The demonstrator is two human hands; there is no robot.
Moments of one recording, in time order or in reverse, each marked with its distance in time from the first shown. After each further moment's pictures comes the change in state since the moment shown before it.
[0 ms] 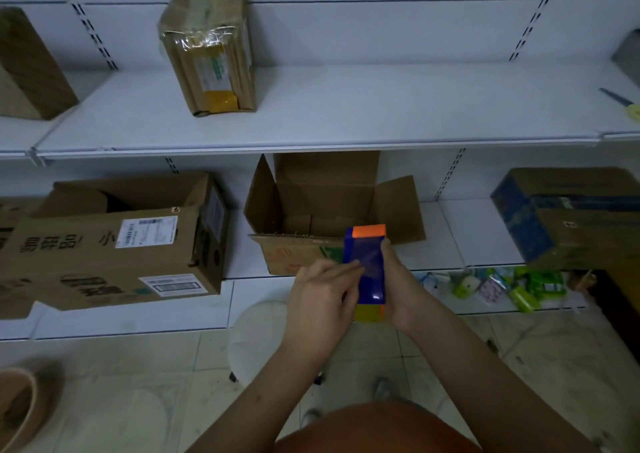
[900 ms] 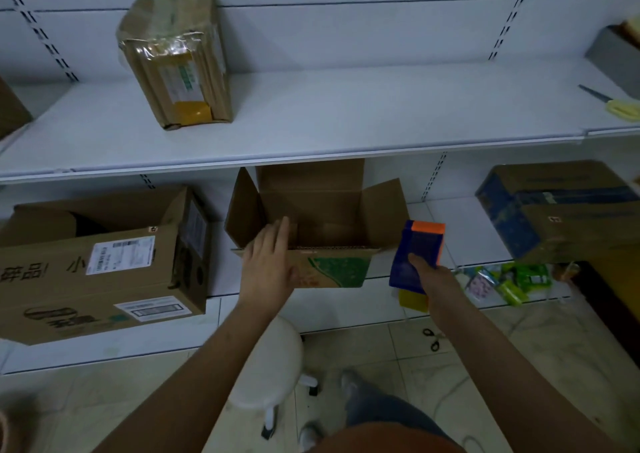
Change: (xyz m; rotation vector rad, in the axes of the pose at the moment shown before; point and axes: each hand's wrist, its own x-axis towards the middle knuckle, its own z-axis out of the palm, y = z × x) left_hand 0.048 -0.126 0.031 0.339 -0.156 -0.134; right_hand 0.066 -0.025 -0.084 -0.251 0.458 -0.224
